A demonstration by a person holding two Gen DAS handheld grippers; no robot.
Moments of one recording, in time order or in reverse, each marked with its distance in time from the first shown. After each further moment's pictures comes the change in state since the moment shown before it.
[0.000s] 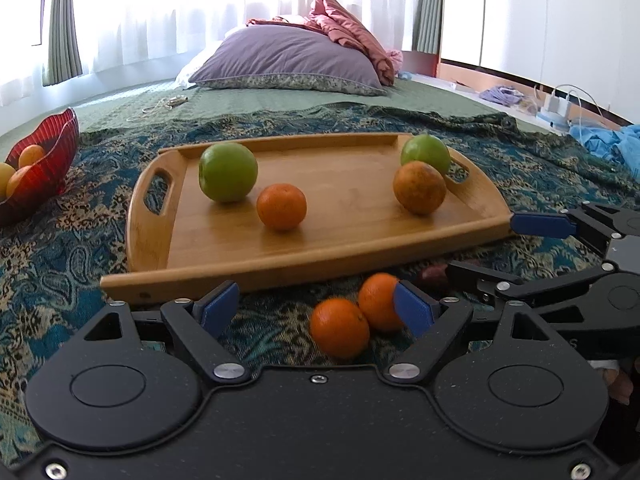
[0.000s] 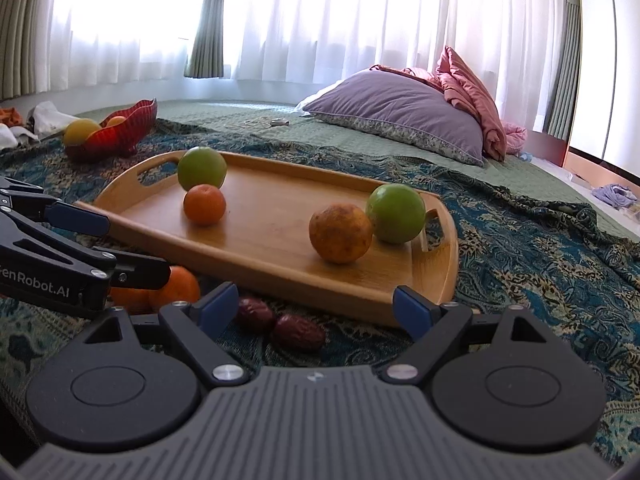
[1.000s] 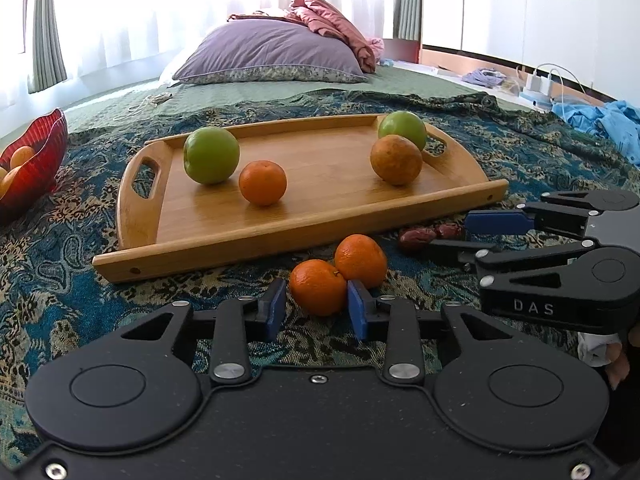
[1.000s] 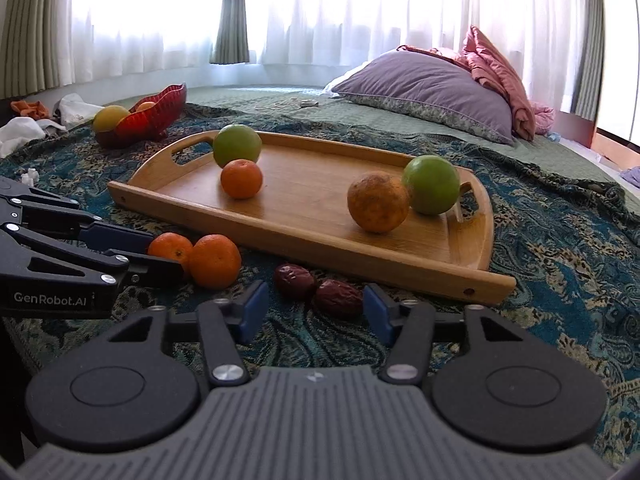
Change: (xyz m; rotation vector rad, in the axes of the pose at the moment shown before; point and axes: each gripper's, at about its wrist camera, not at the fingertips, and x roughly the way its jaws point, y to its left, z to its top) left arm -0.012 -0.008 -0.016 0.047 0.018 -0.027; right arm -0.001 0.006 -0.008 0.017 0.051 0.085
